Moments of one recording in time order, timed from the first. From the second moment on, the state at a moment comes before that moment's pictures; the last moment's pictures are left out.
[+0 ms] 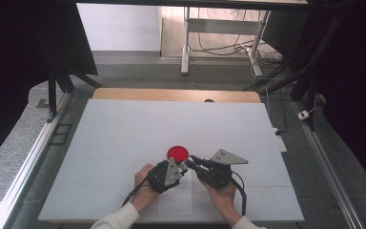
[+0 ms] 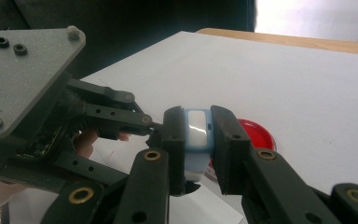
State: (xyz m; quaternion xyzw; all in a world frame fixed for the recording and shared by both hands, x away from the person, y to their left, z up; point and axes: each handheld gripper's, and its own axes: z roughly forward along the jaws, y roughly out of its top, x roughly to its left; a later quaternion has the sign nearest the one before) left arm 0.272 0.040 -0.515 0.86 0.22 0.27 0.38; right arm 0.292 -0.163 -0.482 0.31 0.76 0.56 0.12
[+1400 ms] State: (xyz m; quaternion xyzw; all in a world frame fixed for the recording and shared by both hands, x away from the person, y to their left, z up) left arm 0.271 0.081 -0.507 0.84 0.25 0.24 0.41; right arm 0.297 -0.180 -0.472 0.32 0.74 0.58 0.13
